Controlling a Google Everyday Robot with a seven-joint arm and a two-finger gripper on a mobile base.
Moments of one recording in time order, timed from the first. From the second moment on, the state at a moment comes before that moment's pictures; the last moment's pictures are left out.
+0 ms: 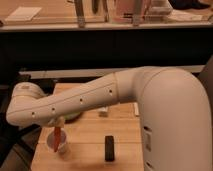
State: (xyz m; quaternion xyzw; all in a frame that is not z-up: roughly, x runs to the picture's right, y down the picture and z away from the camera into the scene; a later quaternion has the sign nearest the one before) arm -0.219 0.158 0.650 -0.20 -0.12 -0.63 0.74
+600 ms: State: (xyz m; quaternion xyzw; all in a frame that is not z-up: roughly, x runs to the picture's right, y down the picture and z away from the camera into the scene) arm -0.225 0.162 0.655 -0.20 -0.12 -0.64 0.74
